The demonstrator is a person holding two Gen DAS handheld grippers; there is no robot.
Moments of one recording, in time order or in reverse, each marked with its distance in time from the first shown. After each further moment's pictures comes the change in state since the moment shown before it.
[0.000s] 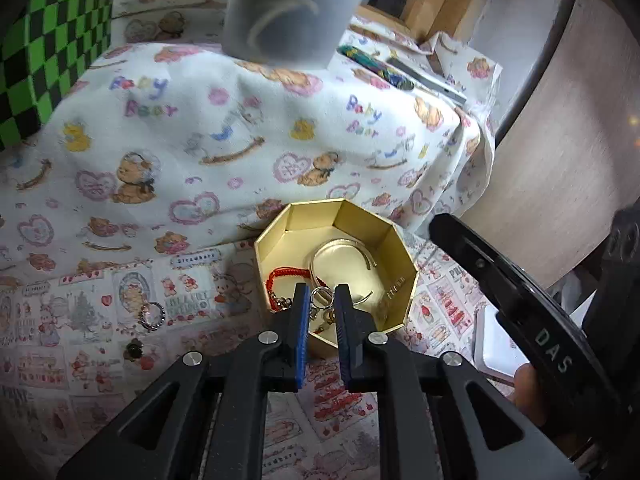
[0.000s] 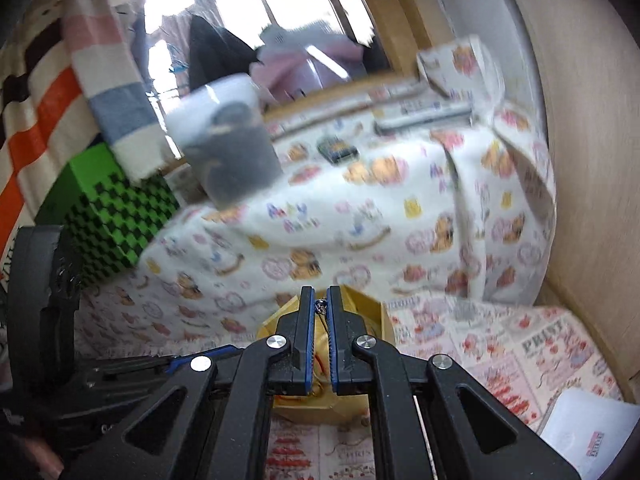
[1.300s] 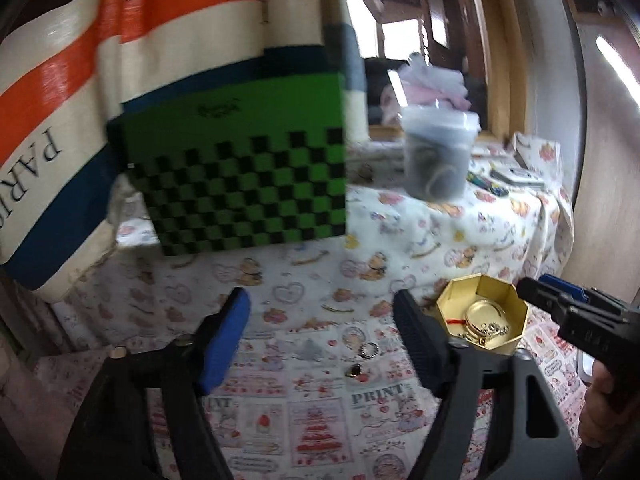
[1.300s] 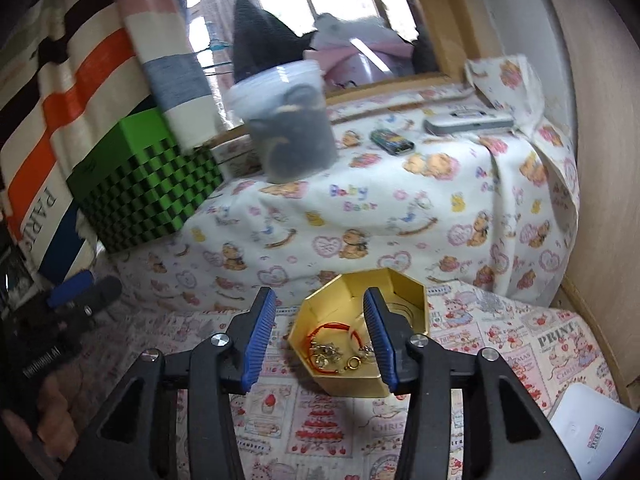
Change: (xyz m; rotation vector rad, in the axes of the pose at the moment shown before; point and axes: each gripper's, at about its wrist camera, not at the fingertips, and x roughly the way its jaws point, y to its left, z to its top) left arm -0.143 0.041 -0.047 0.046 -0.445 0.503; right arm -0.025 0.044 -0.014 -0.165 -0.008 0.061
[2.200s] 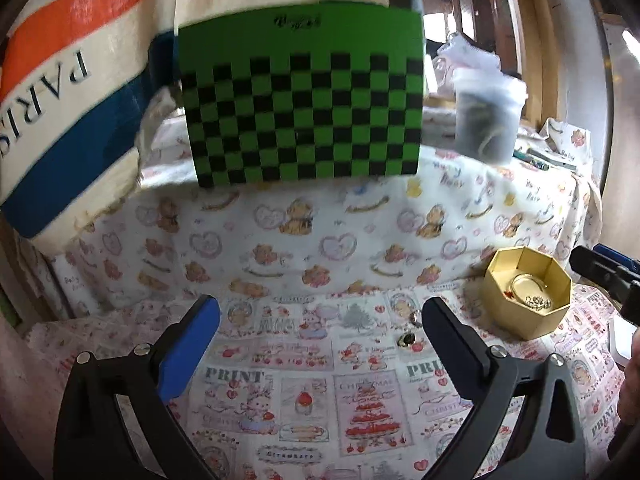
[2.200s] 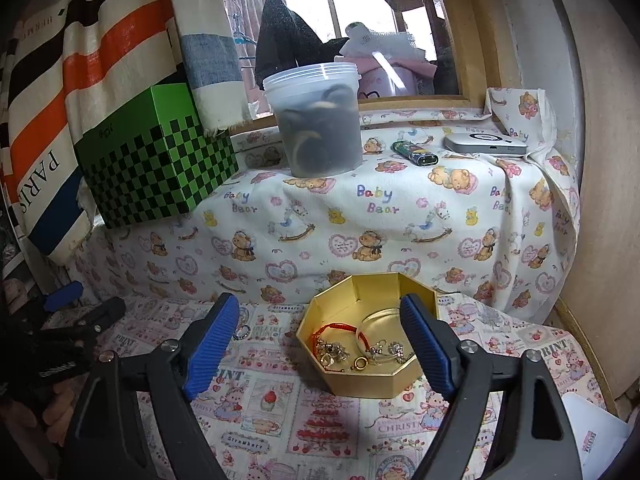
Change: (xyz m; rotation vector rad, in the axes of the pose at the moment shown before) left arm 0.031 0.038 -0.048 -0.059 0.054 0.026; right arm 0.004 0.021 -0.013 -0.091 -0.024 -0.040
